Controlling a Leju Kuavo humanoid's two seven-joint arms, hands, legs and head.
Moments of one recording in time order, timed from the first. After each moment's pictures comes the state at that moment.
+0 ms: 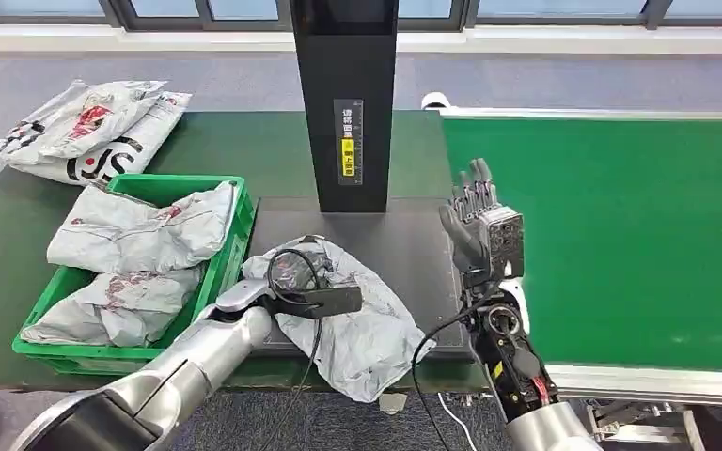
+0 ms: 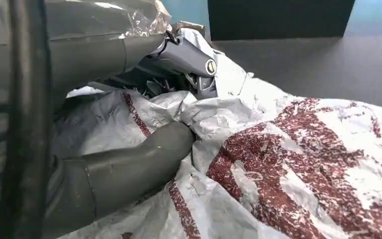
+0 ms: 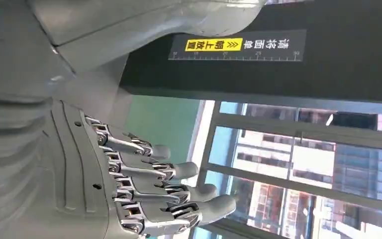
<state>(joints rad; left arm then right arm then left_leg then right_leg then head) -0.72 -0.12 -0.59 -0.35 -0.88 0.04 -0.20 -0.42 0.13 0.23 -1.03 0.01 -0.23 -0.44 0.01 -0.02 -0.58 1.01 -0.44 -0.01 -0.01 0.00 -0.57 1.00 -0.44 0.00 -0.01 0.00</state>
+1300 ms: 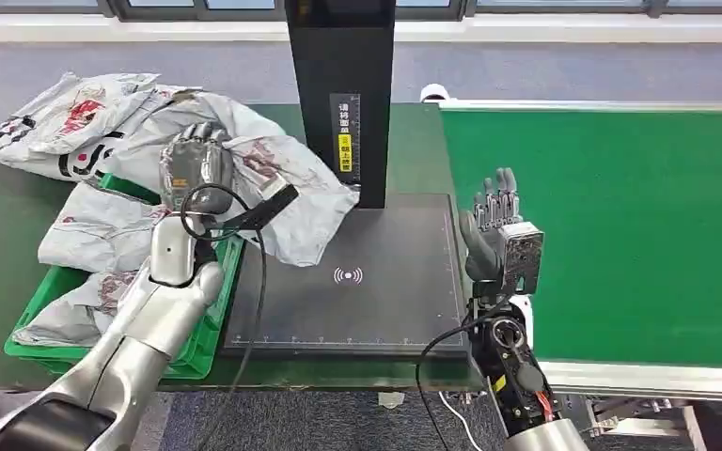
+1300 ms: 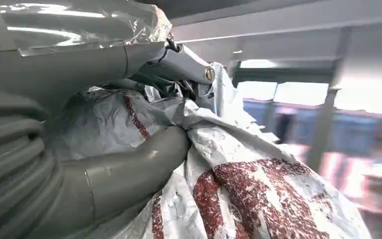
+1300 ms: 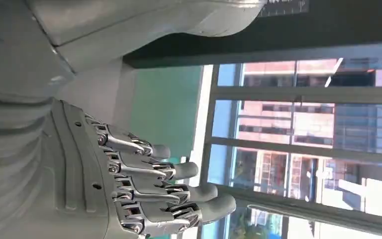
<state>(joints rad) -0.73 0.02 -0.28 -0.78 -1.39 0.64 0.14 -0.37 0.14 0.22 -1.08 -0.03 -0.33 -0.47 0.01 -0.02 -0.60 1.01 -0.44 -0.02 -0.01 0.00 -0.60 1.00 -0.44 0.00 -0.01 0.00</state>
